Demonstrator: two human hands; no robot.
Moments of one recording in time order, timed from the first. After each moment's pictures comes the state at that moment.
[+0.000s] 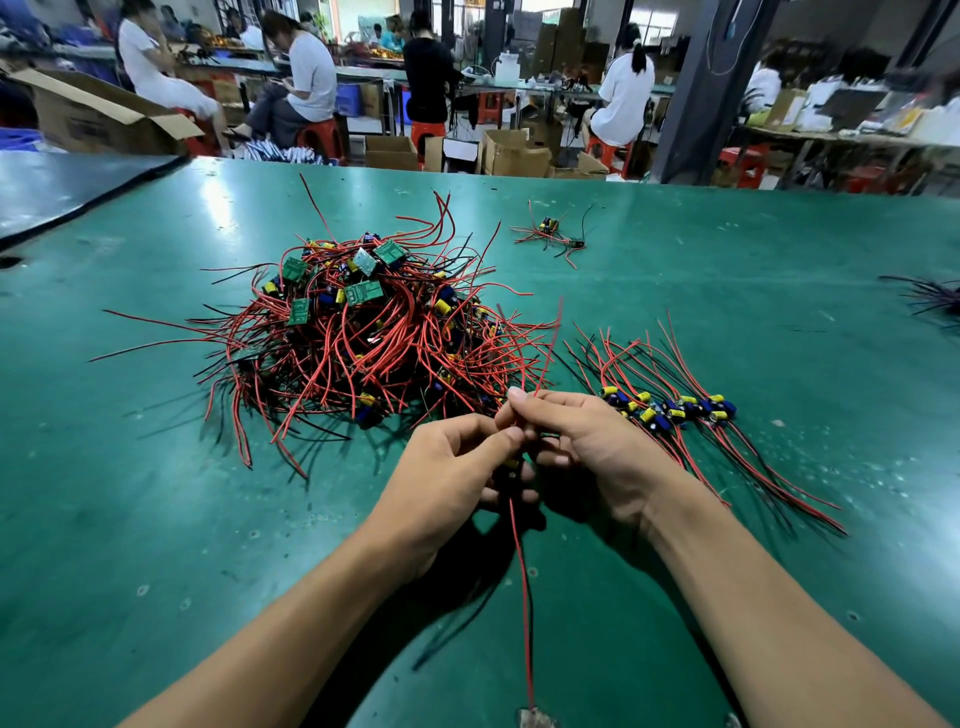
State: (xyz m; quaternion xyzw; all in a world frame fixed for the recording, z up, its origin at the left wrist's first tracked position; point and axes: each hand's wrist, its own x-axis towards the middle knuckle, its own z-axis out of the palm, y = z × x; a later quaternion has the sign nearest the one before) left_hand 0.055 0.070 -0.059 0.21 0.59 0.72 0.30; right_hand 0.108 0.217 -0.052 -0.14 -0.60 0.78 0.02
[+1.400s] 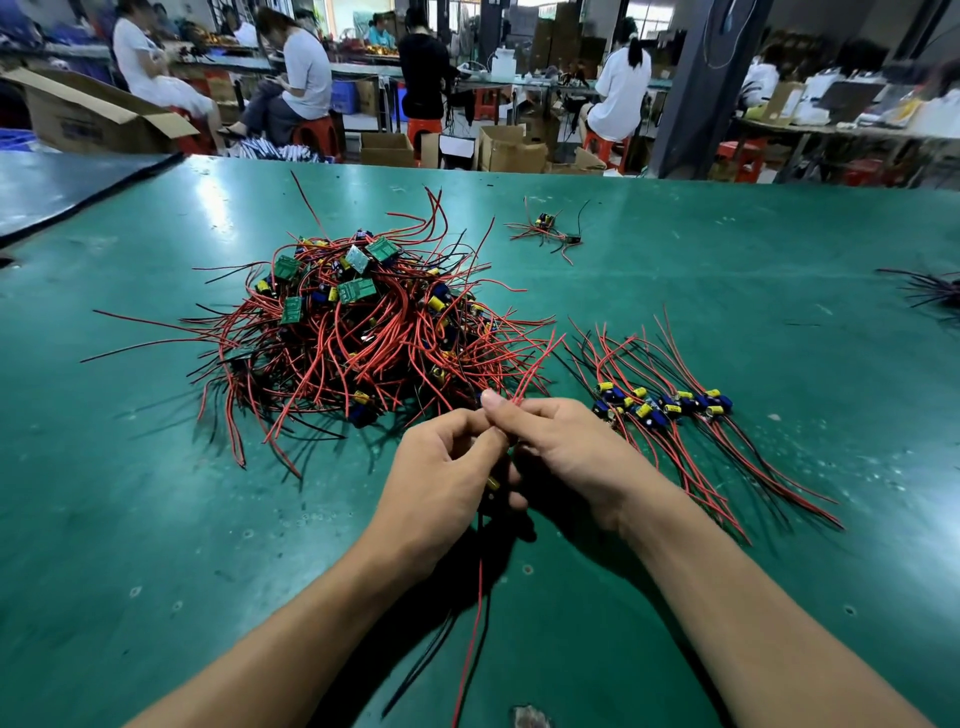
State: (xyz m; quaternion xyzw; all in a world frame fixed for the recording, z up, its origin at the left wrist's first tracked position) left_hand 0.062 0.071 -0.065 0.22 0.61 0.72 0.23; right_hand 0.112 0.198 -0.050 -0.17 -0.63 0.76 0.02
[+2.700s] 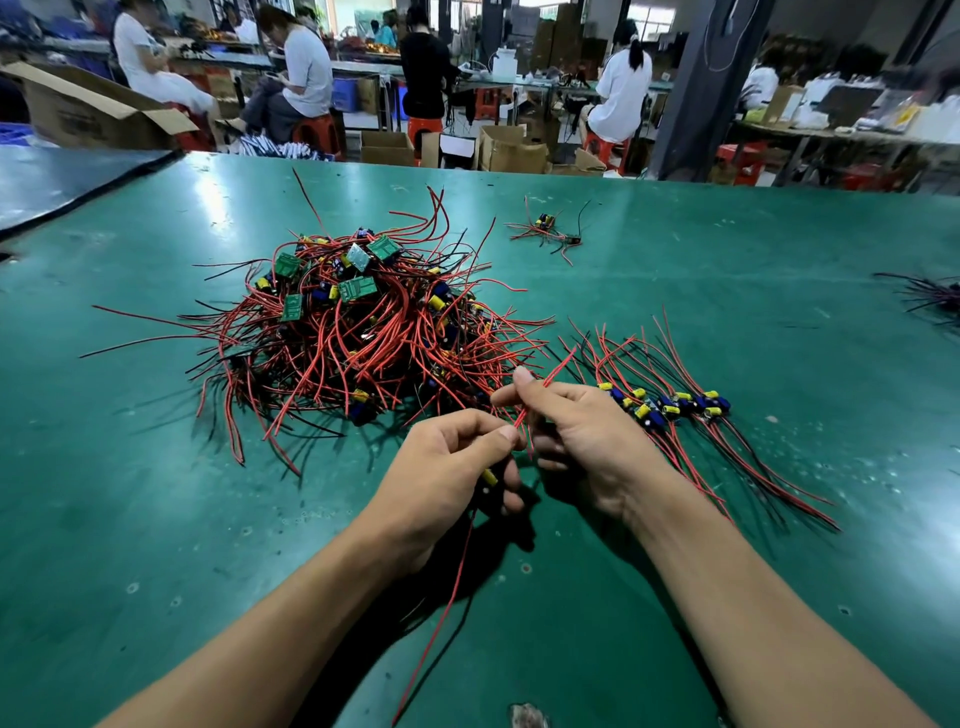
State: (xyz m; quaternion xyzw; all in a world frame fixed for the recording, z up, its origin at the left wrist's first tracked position) left_hand 0.053 0.070 -0.063 0.23 0.58 0.72 0.31; right_hand 0.102 0.216 -0.055 -0.17 -0.62 0.76 0.09
